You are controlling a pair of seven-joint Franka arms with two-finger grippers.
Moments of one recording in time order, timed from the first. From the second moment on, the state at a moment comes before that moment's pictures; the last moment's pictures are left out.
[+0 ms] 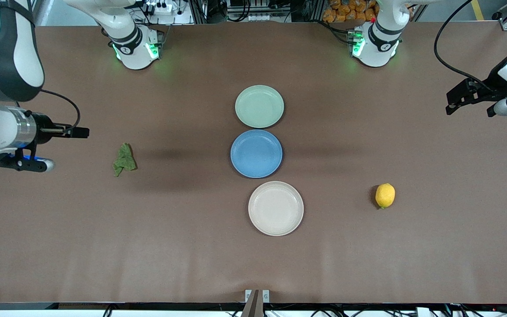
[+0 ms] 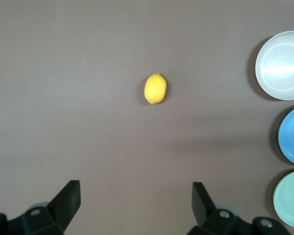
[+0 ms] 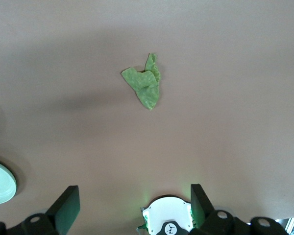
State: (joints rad) left arm -0.07 -0.08 0.00 -1.67 0.01 1.64 0.00; right arm 0.02 0.24 0.02 -1.49 0.02 1.33 0.18
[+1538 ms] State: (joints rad) left arm -0.07 -0.08 0.00 -1.67 0.01 1.64 0.00; right arm 0.06 0.11 0.03 -1.49 0.02 1.27 0.18
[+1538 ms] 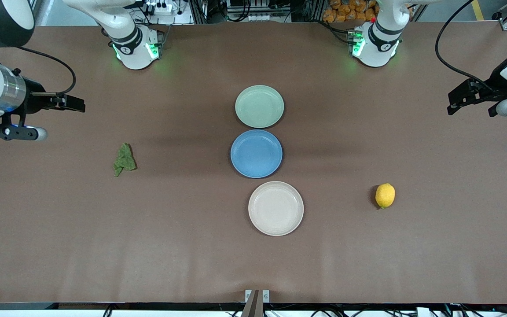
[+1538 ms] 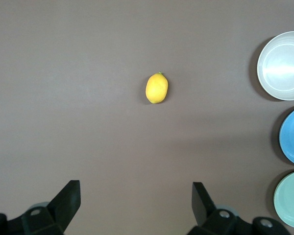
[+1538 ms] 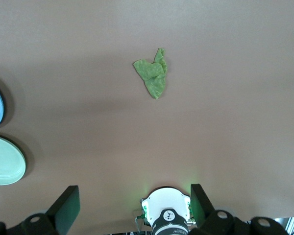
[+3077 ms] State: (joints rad) left arm -0.07 -0.08 0.00 -1.67 0.01 1.64 0.00; right arm 0.02 0.06 0.01 -1.47 0.02 1.44 0.18
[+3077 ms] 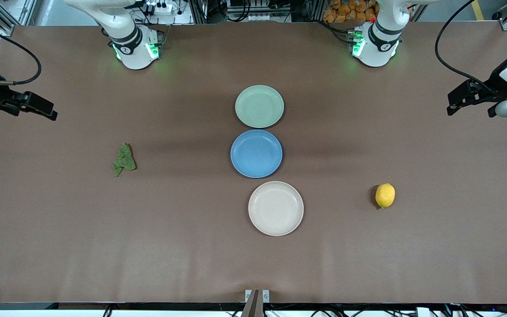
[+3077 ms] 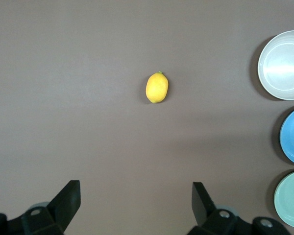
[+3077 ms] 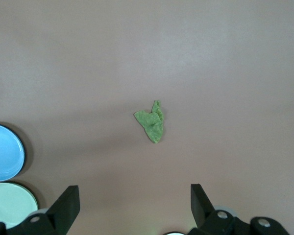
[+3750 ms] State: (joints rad) left arm -0.07 -0.08 0.00 -1.67 0.01 1.64 0.00; right arm 0.02 0.06 0.01 -1.47 0.02 1.46 0.18
